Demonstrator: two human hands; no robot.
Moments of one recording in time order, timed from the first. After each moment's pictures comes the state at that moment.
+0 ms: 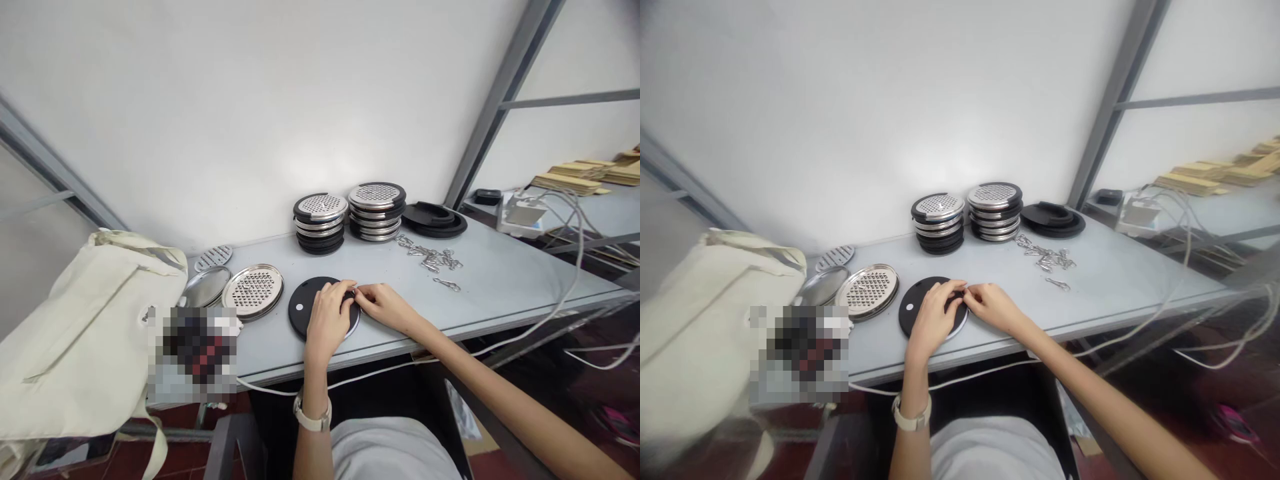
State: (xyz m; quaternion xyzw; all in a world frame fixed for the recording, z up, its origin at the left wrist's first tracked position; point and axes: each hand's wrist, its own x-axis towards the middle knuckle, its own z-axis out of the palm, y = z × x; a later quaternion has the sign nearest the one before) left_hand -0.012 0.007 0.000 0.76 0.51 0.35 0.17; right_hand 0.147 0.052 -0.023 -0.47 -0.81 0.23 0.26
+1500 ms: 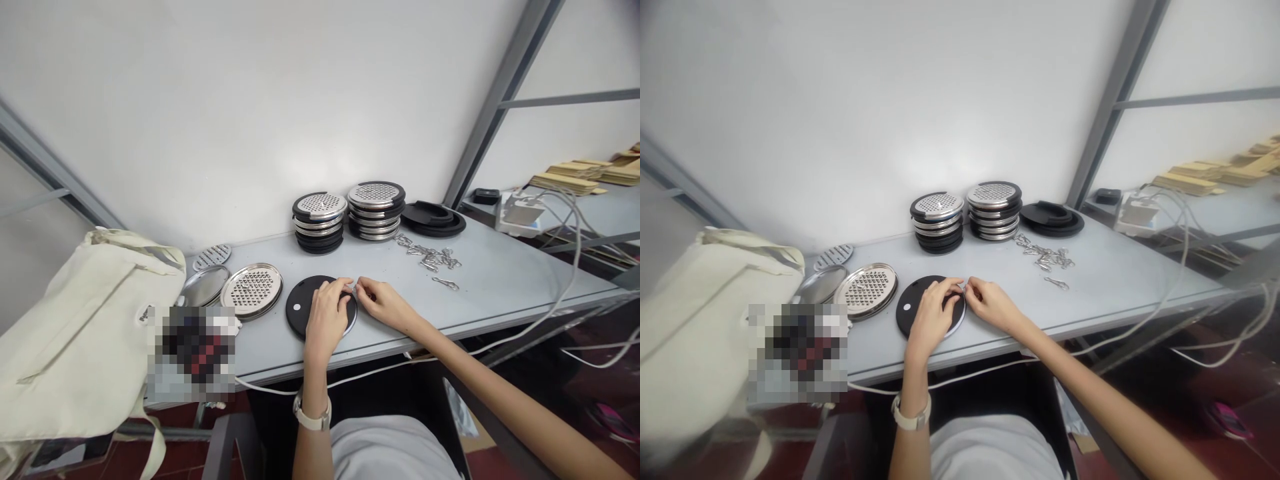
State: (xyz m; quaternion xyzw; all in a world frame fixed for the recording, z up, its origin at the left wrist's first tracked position) left_hand -0.010 0.008 0.001 0.75 0.52 0.36 0.19; right_hand 0.147 0.052 -0.026 -0.46 -0.79 0.25 0.32
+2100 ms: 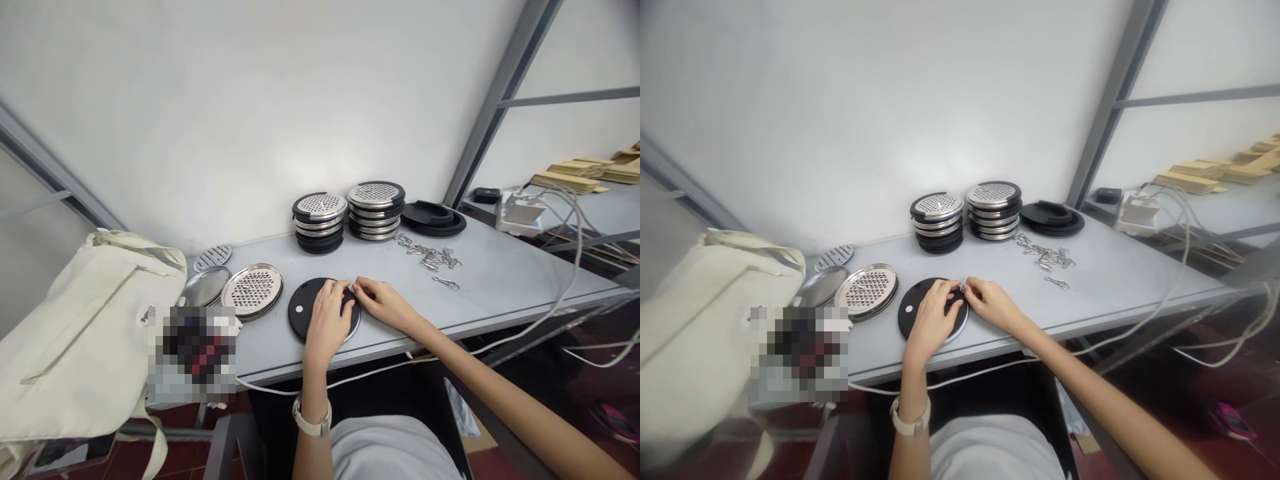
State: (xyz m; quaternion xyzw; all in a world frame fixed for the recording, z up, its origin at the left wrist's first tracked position) left_hand -0.011 0.002 0.001 0.75 0.53 0.34 0.19; right_hand 0.147 0.053 -0.024 -0.45 -0.80 0.25 0.31
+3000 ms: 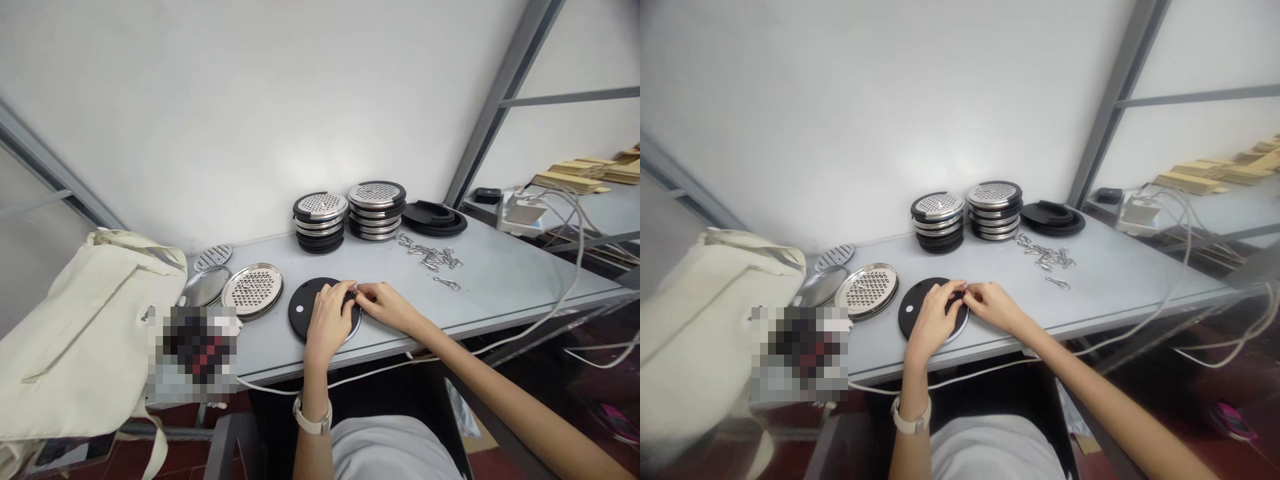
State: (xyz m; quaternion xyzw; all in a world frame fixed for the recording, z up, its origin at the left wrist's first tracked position) left_hand -0.011 0.002 0.002 0.76 0.52 0.34 0.20; right_hand 0.149 0.051 -0.024 -0.45 -0.81 0.25 0.29
